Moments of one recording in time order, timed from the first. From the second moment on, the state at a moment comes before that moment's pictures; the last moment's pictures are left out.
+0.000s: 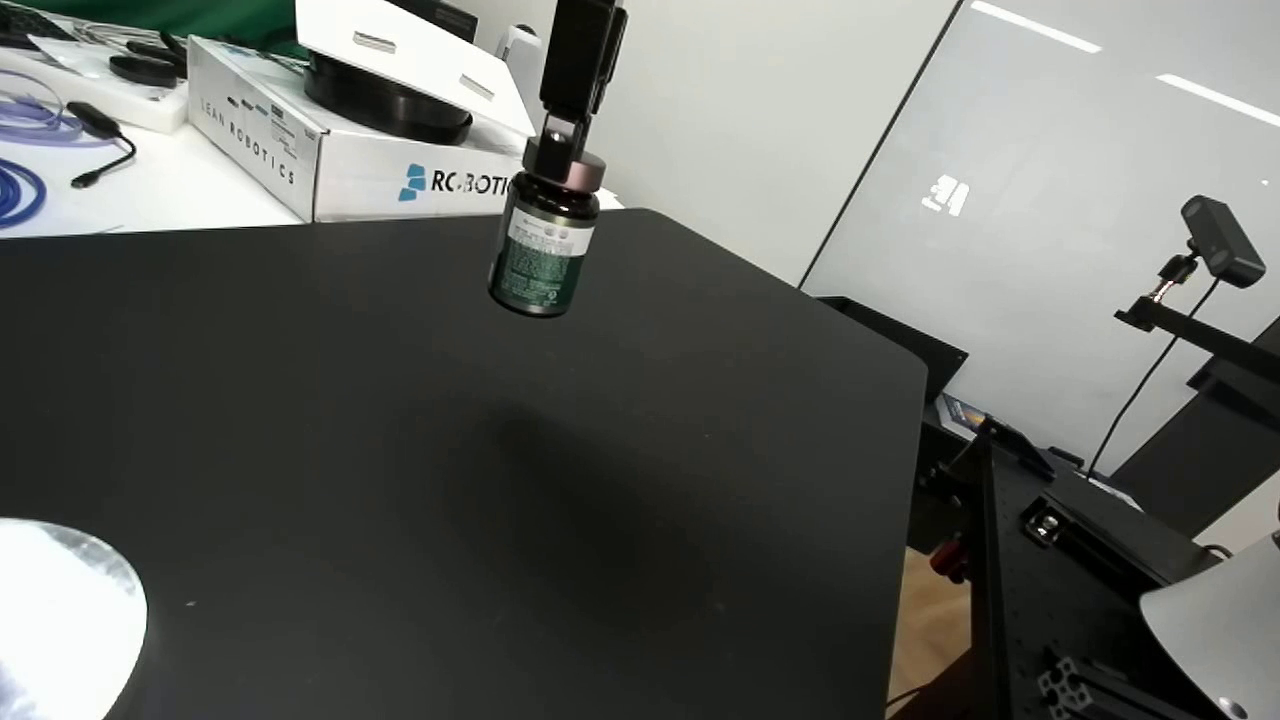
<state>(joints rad) 0.14 0.36 0.15 -1.91 -0.06 2.26 -0.22</state>
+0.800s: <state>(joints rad) 0.14 0.40 0.15 -1.89 -0.07 2.27 -0.22</state>
